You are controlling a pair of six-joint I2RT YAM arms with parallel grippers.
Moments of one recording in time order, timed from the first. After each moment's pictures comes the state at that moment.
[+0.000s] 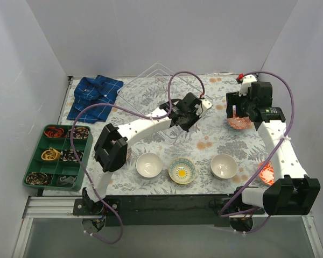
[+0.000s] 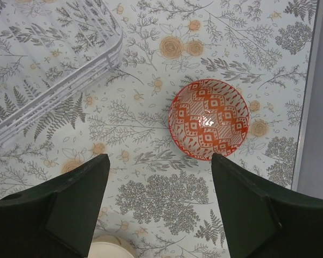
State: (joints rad) left arm -0.92 2.10 1.89 -0.66 -0.08 0.07; right arm 0.05 1.25 1.19 -0.60 -0.09 -0.13
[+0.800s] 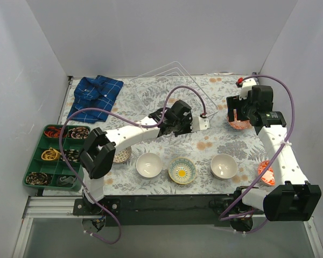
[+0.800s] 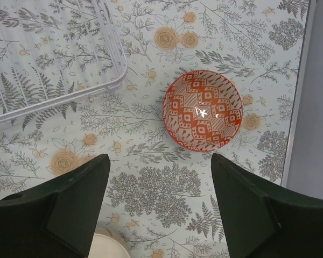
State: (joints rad) left arm -0.91 1.88 1.51 -0.39 0.08 0.66; right arm 0.05 1.19 1.14 -0.60 -0.08 -0.18
